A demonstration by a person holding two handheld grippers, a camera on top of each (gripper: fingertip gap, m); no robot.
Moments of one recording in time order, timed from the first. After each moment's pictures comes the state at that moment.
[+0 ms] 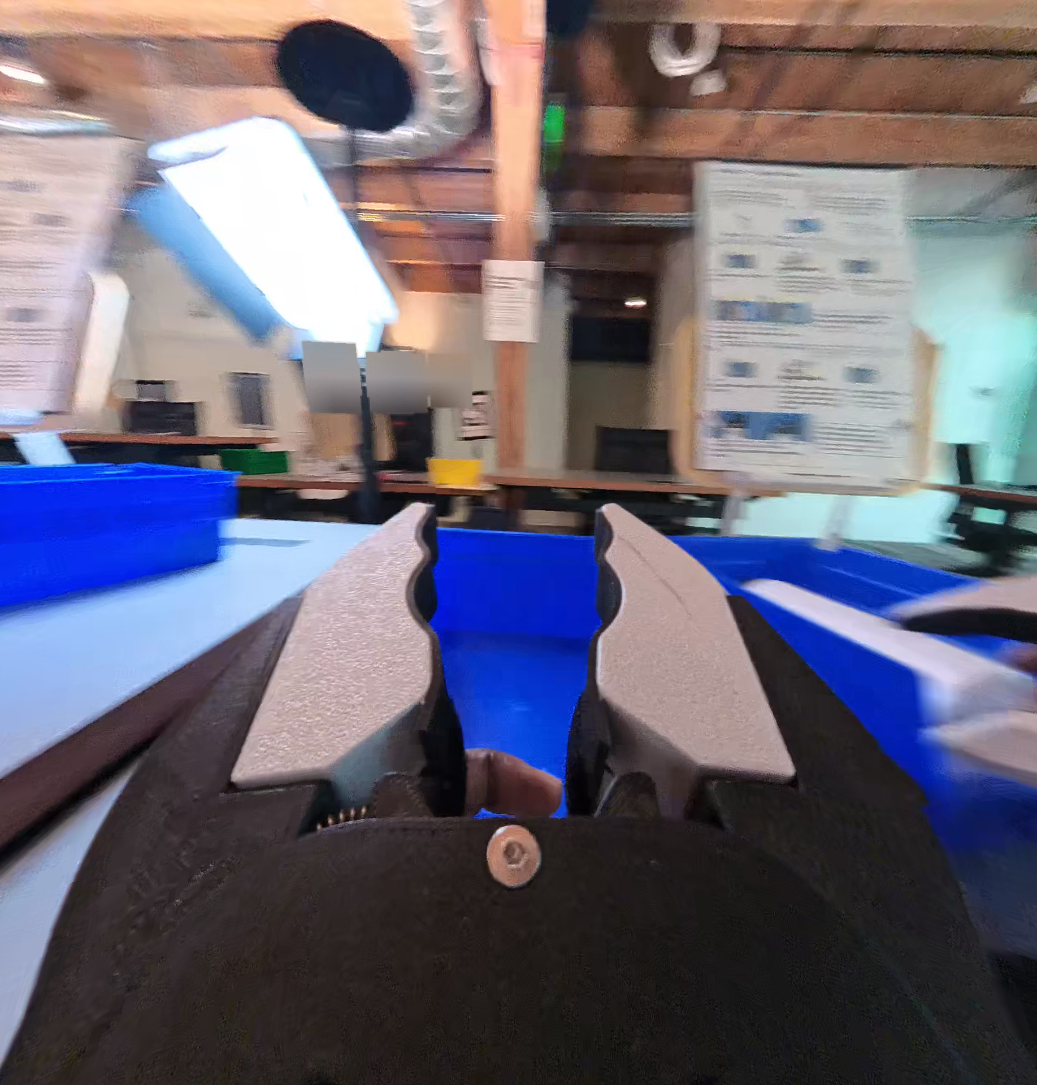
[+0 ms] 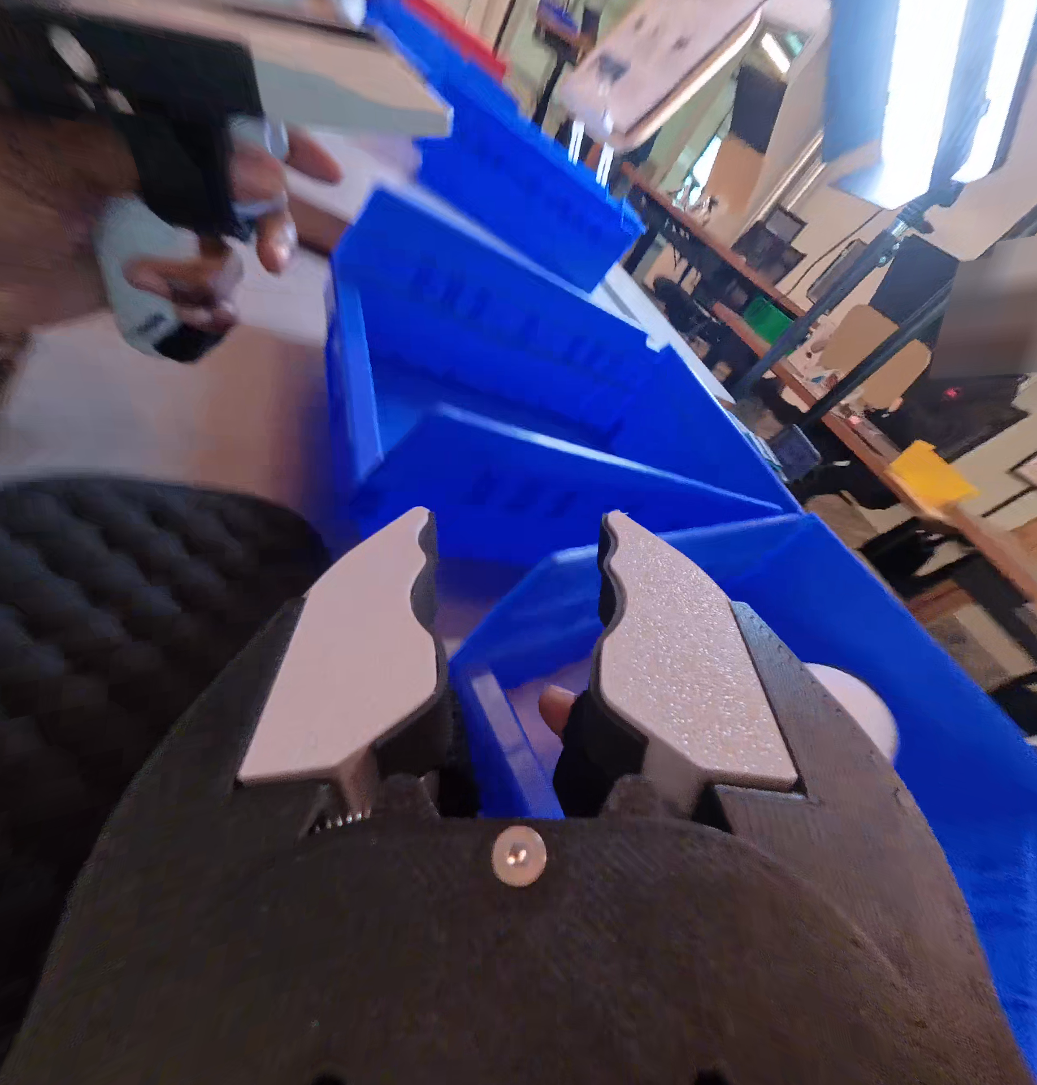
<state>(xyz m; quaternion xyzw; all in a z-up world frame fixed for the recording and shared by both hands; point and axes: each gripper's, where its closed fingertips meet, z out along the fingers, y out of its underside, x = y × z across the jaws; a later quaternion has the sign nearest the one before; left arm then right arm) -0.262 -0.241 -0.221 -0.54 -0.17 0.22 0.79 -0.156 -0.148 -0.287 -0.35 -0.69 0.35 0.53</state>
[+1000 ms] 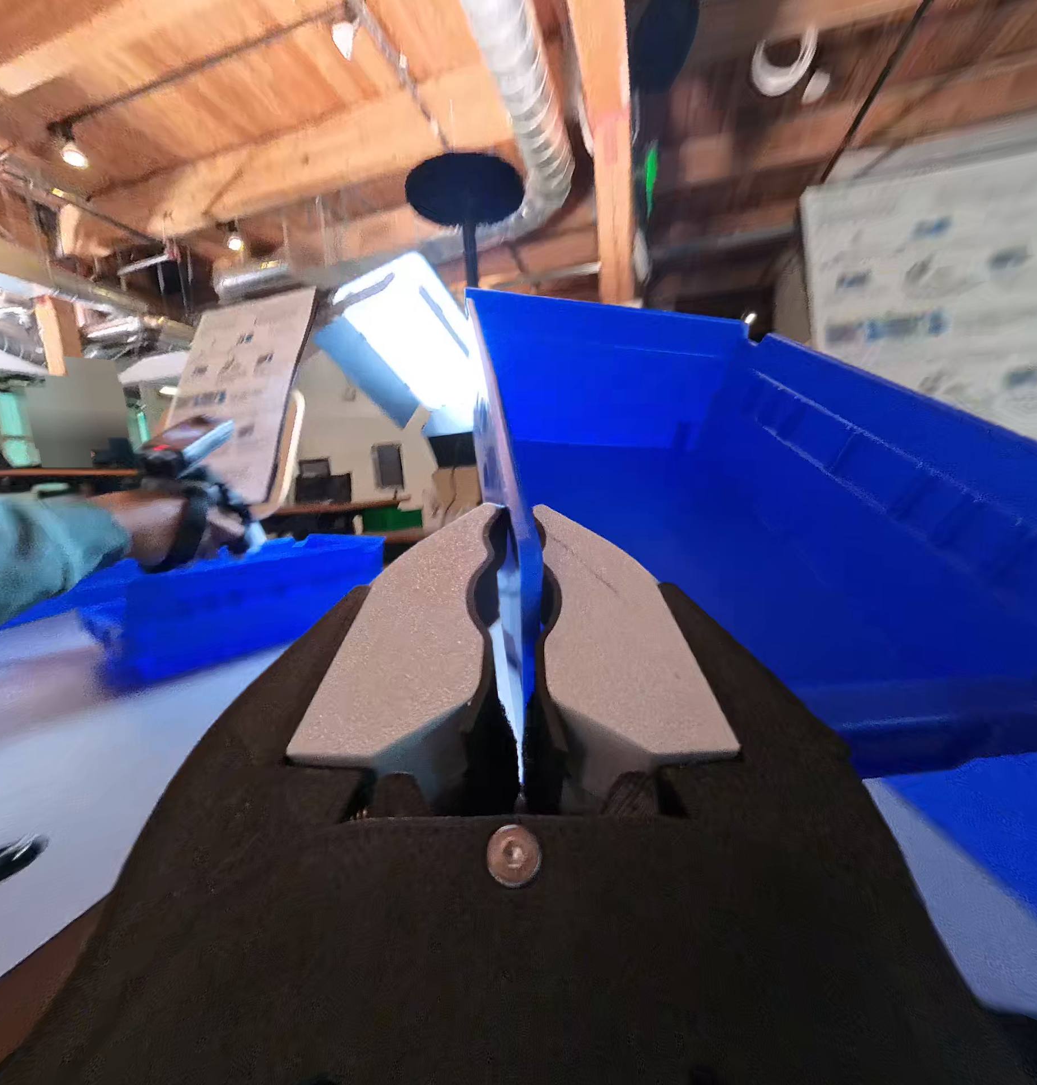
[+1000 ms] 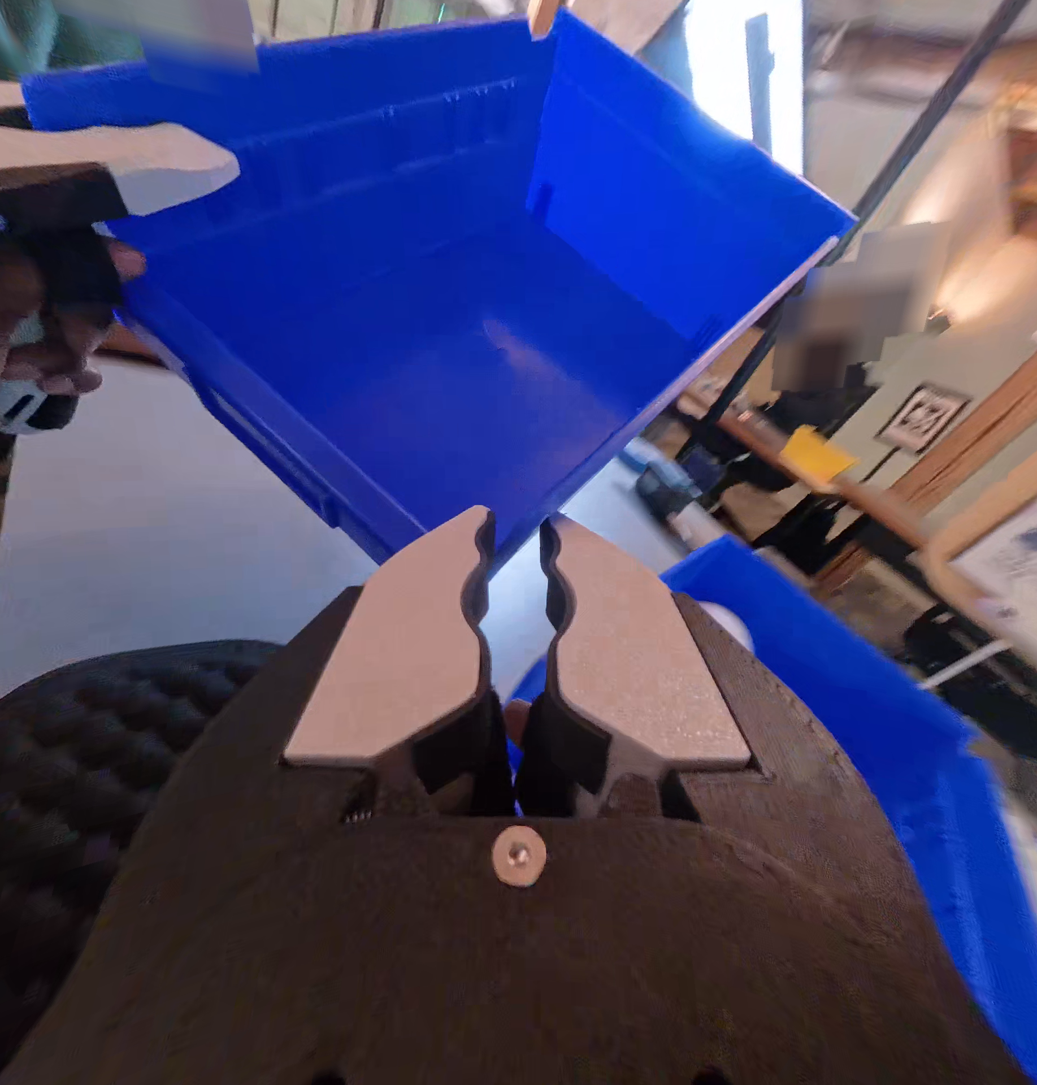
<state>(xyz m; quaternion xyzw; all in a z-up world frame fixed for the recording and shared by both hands) -0.274 -0.300 -0.192 -0.50 -0.19 0.36 0.76 -0.153 -0.159 -0.237 -0.40 -0.60 0.36 0.60</state>
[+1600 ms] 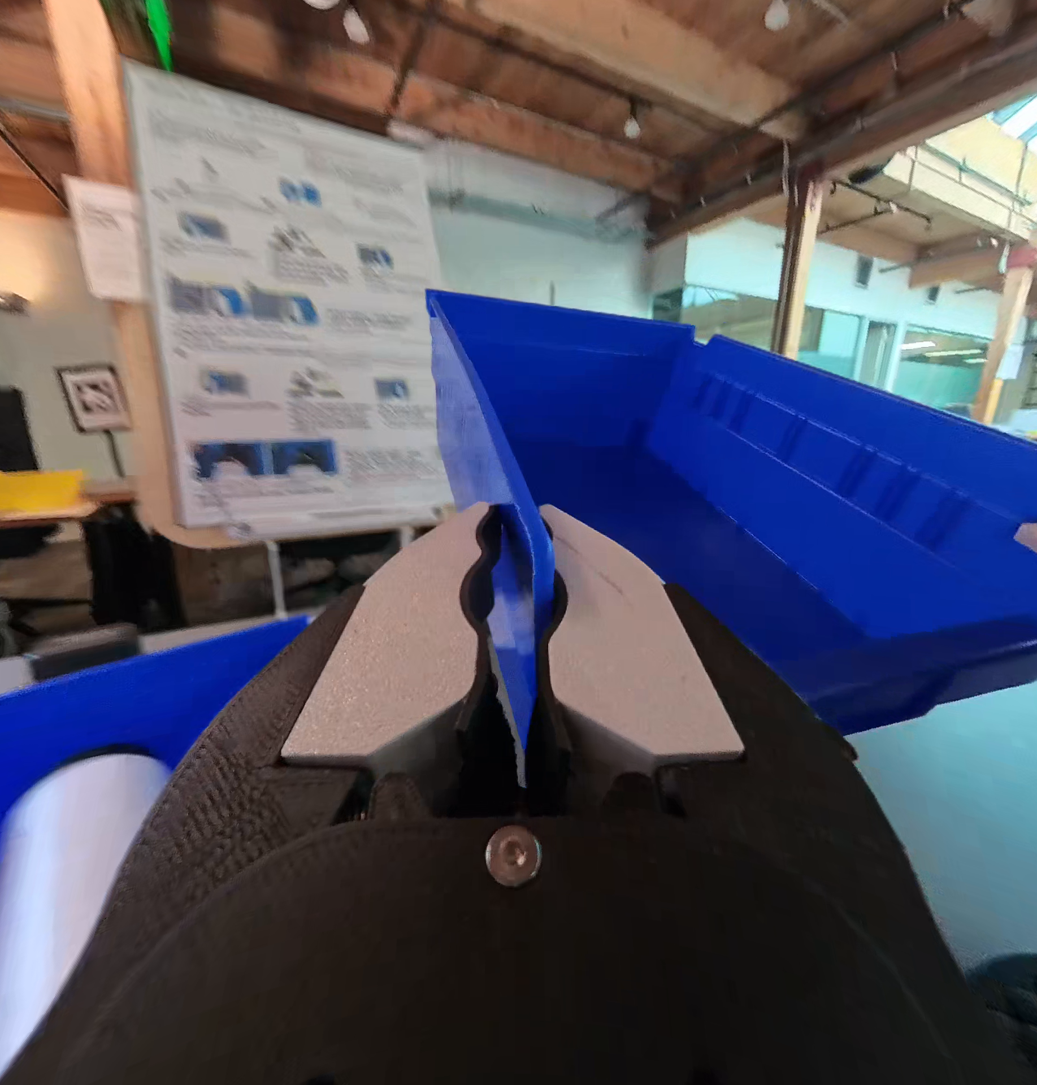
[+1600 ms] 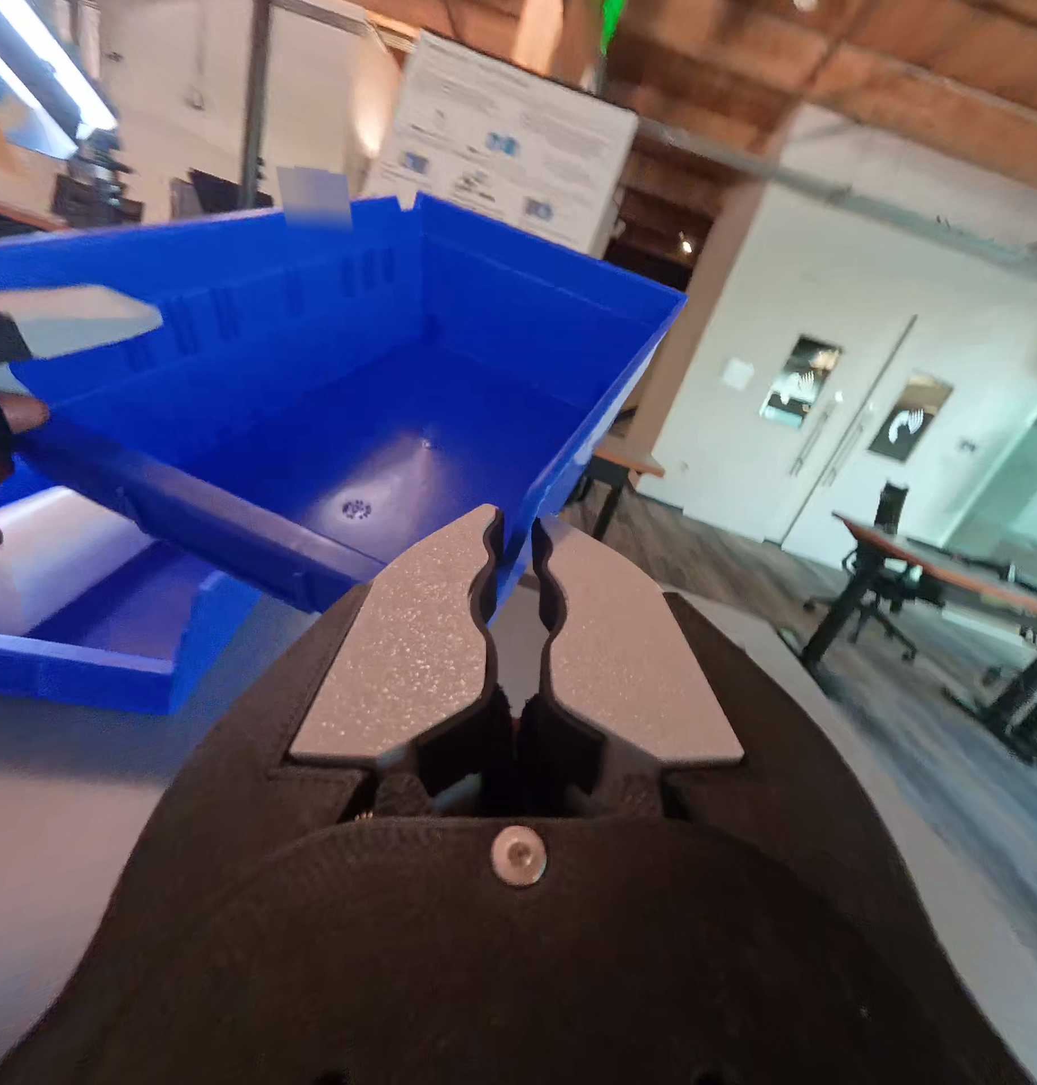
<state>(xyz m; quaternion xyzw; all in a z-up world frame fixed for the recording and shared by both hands) -0.007 0.013 -0.156 -0.58 -0.02 0.03 0.81 0.172 0.046 -0.166 -0.56 -0.32 0.15 0.75</state>
